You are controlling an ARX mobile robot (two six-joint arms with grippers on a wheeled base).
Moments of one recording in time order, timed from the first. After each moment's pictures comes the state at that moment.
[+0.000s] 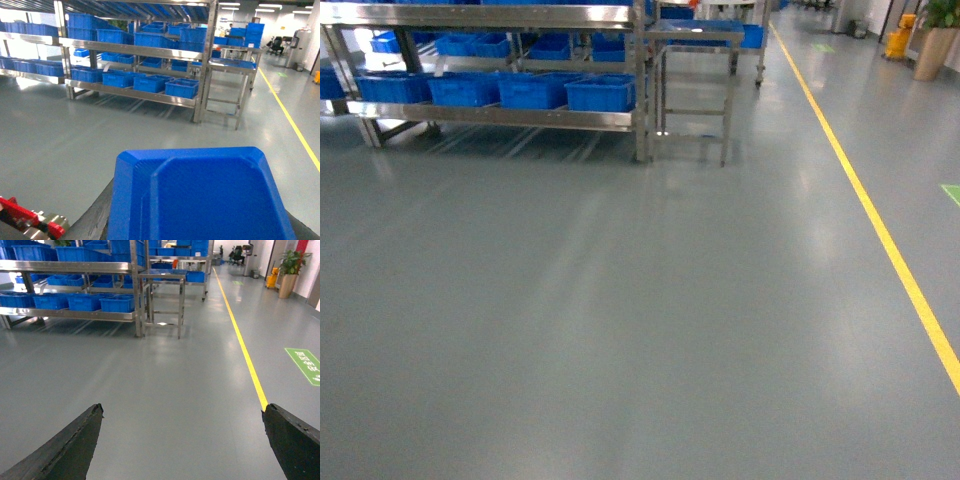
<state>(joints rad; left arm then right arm) -0.50 0.34 0.25 0.19 -0.64 0.01 0.00 0.00 0.01 -0.01 0.00 0.00</state>
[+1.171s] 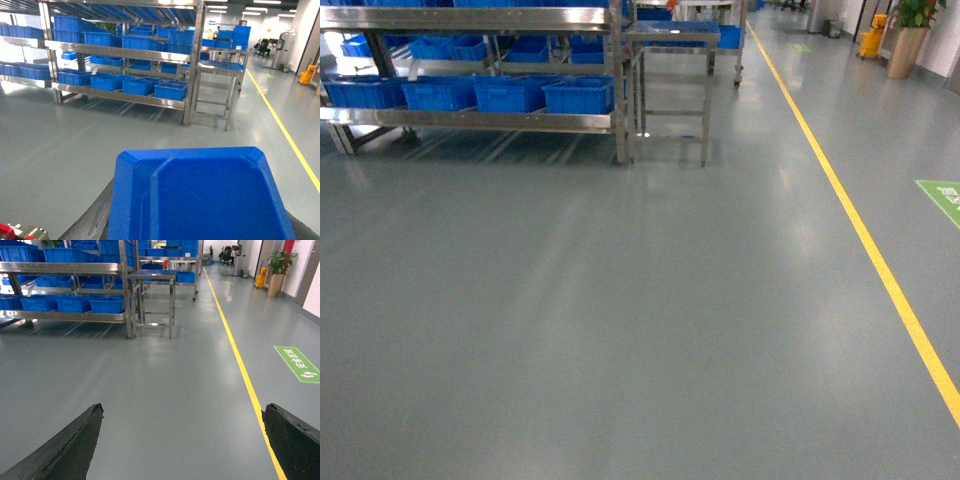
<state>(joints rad) -0.50 0.34 0.25 0.20 -0.64 0.01 0.00 0.00 0.01 0.00 0.00 0.00</state>
